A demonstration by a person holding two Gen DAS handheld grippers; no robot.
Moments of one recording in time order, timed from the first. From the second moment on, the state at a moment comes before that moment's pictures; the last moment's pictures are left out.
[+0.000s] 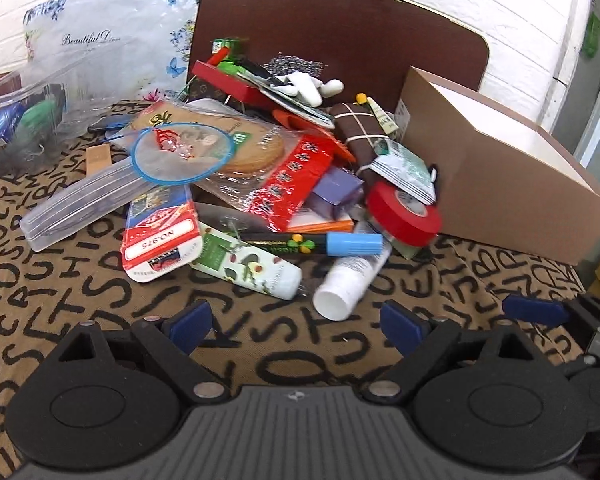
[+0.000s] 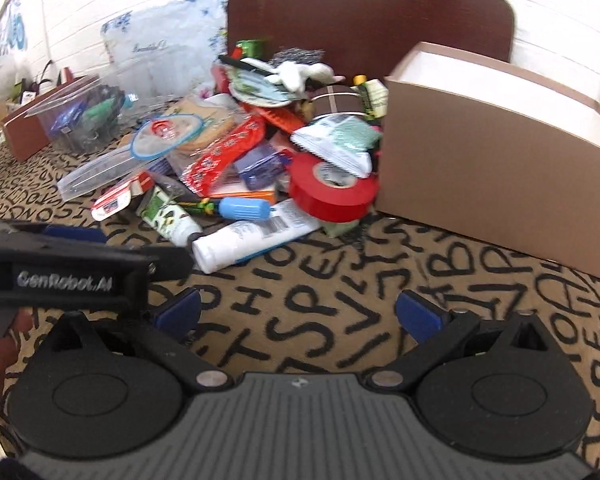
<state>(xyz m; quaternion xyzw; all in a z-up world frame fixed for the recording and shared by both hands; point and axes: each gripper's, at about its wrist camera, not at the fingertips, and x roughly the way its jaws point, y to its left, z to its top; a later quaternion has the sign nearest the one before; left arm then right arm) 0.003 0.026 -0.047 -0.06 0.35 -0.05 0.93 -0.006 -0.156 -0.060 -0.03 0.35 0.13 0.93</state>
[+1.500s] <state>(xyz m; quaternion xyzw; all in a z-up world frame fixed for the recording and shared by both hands) 0.034 0.076 -0.077 -0.09 0.36 0.00 0.93 0.029 -0.129 -0.086 -0.06 0.36 0.12 0.92</state>
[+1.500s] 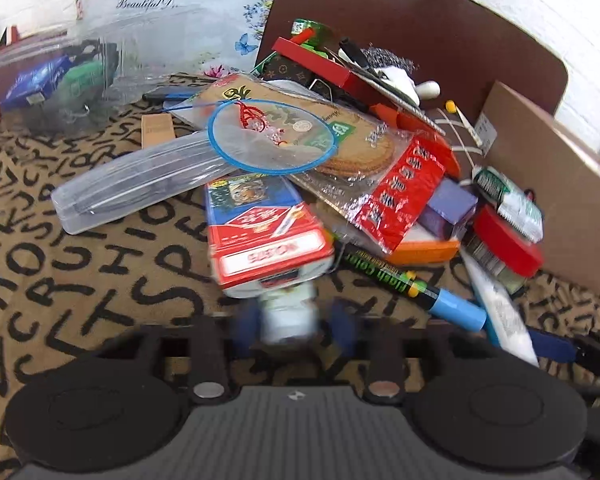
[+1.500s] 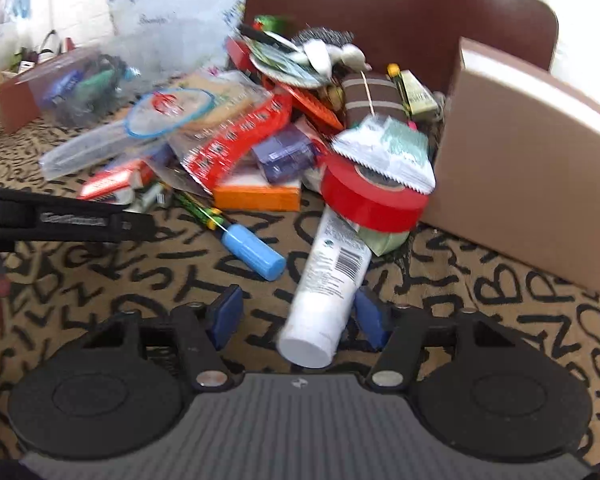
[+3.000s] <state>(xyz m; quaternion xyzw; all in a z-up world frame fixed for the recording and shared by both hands) -0.020 0.005 -0.072 0.06 0.39 -0.19 0.90 -0.024 -0.186 -0.077 -0.08 0.41 0.17 0.89</state>
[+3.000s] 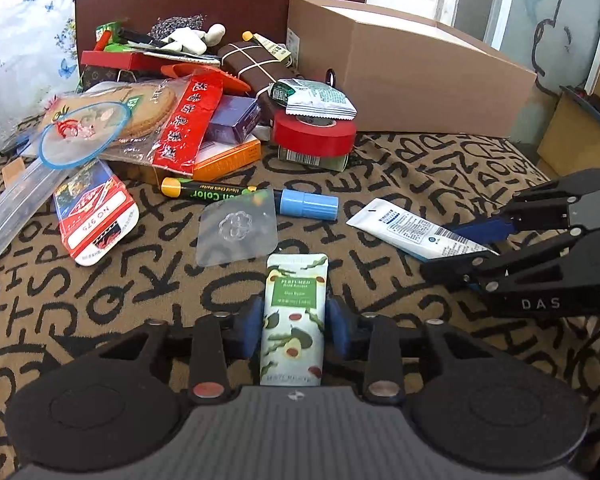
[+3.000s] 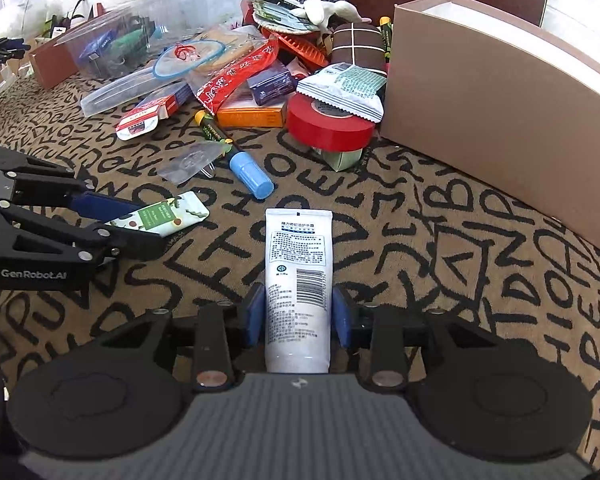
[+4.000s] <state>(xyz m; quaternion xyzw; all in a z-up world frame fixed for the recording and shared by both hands) 0.007 -0.019 0.017 -0.03 0.30 -0.26 0.92 -0.031 -0.239 -0.004 -0.04 0.30 0.14 0.94</state>
